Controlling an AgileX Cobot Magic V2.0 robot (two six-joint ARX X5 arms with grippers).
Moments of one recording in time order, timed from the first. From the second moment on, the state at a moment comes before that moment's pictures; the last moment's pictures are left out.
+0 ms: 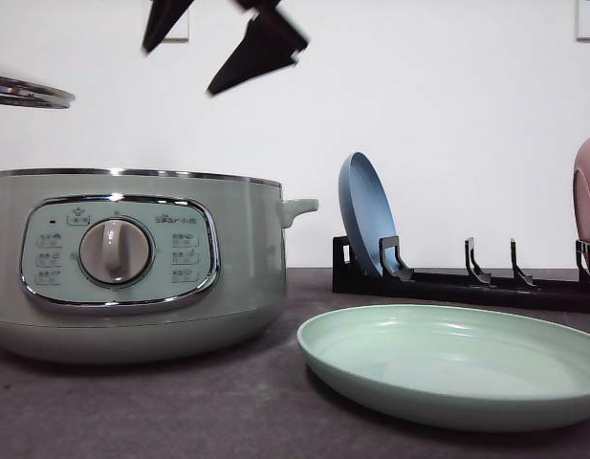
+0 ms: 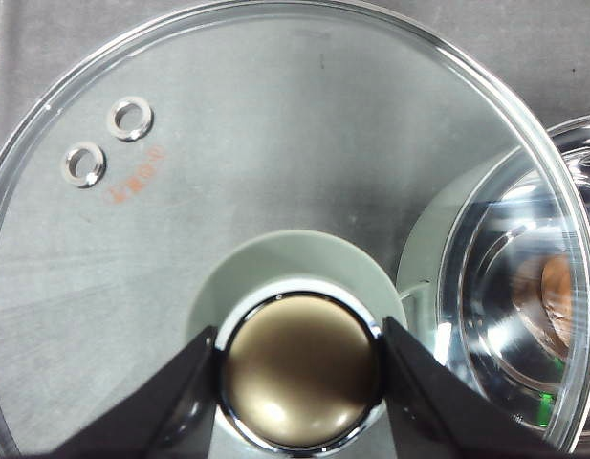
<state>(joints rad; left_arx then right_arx) 0.04 1.52 1.85 -1.34 -0.05 0.04 0.76 1.93 1.94 -0.77 -0.31 0.05</state>
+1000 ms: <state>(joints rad) 0.04 1.52 1.85 -1.34 -0.05 0.04 0.85 2.19 1.95 -0.72 -0.08 0.05</state>
